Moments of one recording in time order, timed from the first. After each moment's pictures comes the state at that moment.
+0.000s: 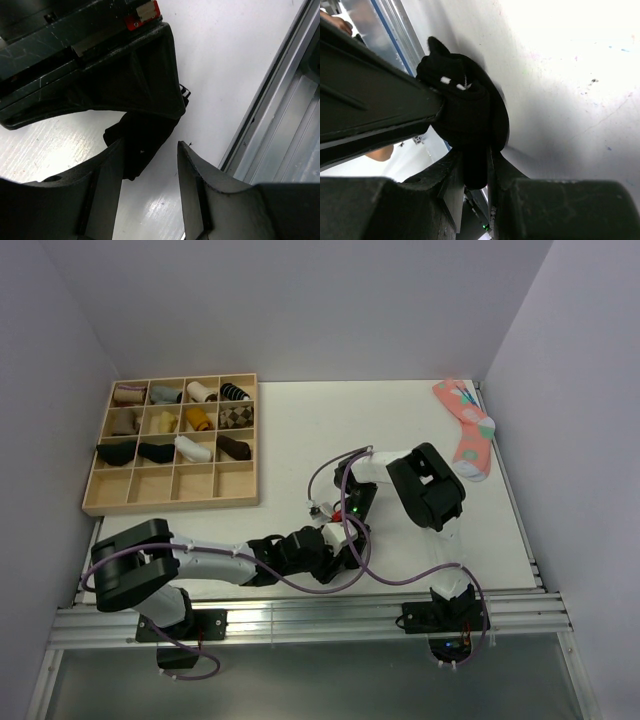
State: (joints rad) left arm -1.23 1.53 0.62 0.32 -0.07 -0.22; right arm 0.57 2.13 1.27 -1.23 -0.74 -0.69
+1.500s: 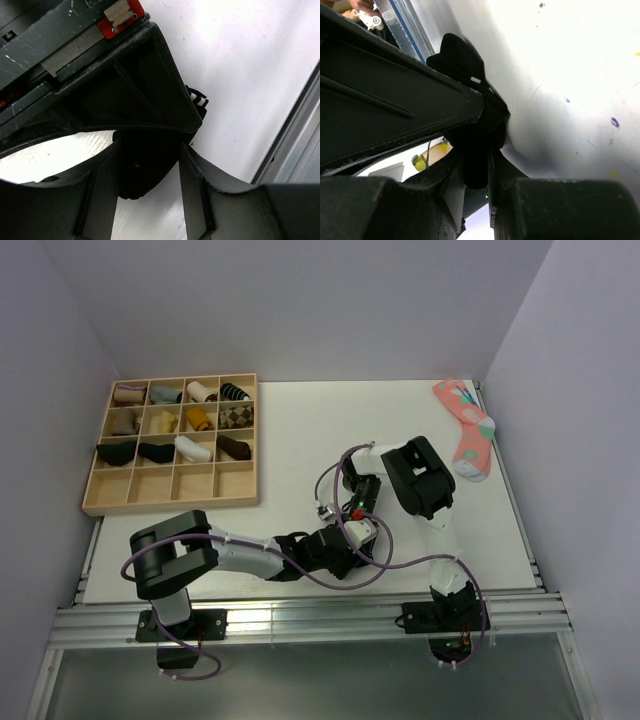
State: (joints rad) left arm -1.25 1.75 0.79 0.31 -0.13 -0.20; right arm 0.50 2.27 1.38 -1.44 -0.69 -0.83
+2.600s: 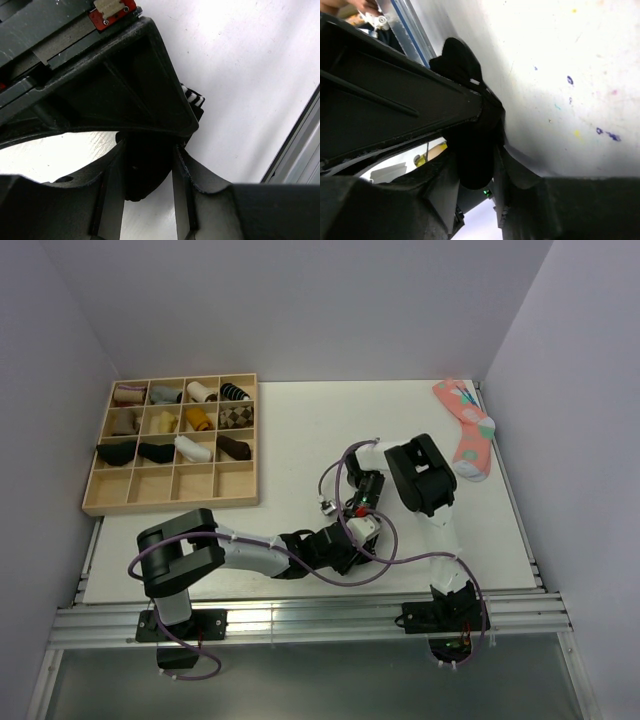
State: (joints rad) left arm -1.25 1.79 0.84 0.29 -0.14 -0.22; right arm 0.46 2.30 1.42 -1.48 -0.68 -0.86
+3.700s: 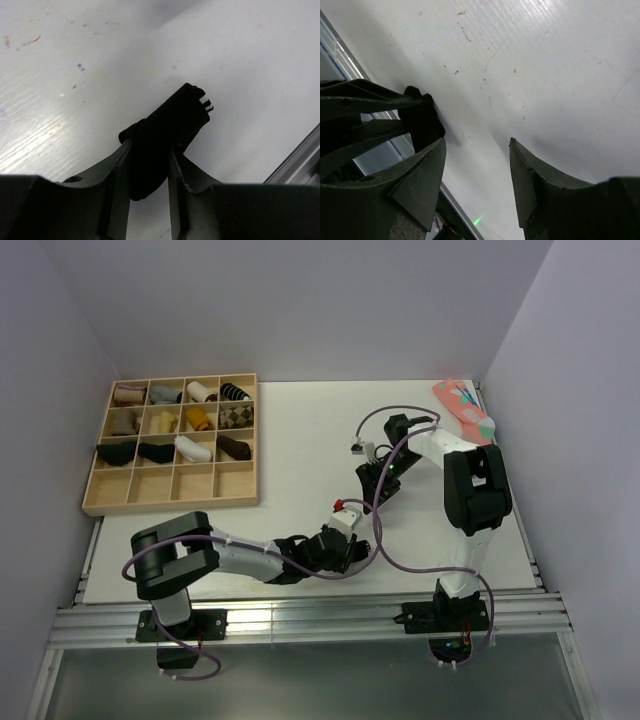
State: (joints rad) left arm -1.26 1.76 0.77 0.34 -0.31 -0.54; right arm 0.22 1.93 1.33 -1.05 -0.68 -0.52
